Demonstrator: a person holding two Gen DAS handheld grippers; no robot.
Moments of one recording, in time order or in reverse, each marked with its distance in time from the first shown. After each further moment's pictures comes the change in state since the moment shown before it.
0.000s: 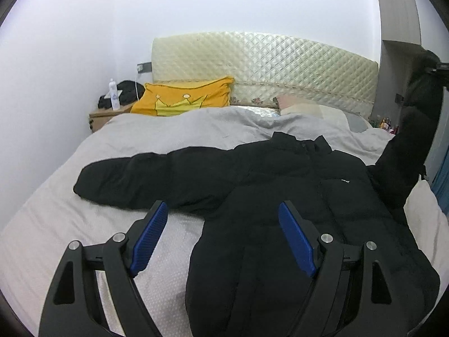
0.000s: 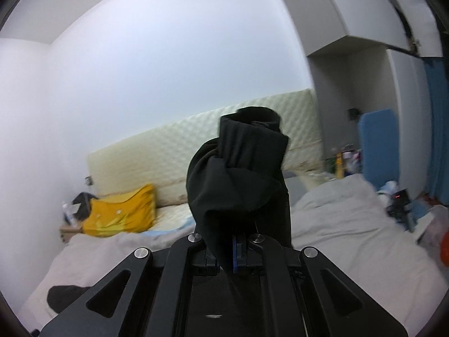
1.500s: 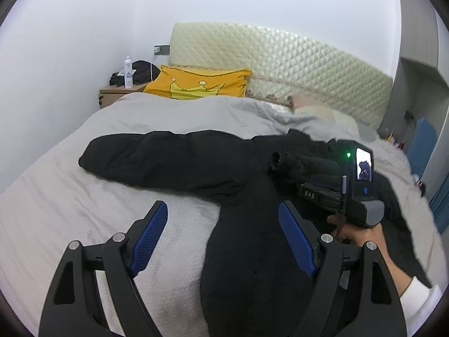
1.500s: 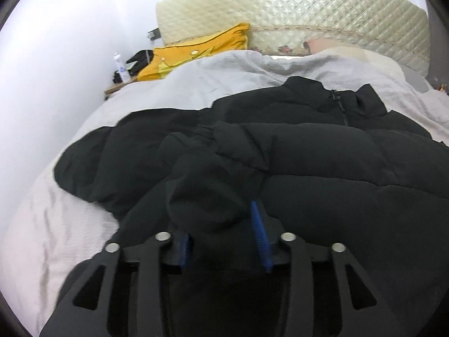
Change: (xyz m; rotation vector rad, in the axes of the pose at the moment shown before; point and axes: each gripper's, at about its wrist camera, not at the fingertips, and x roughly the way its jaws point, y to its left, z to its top) left arm -0.001 0.043 -0.016 -0.141 0.023 -0.003; right arm 0.122 0.220 -0.315 -0.216 0.585 0.292
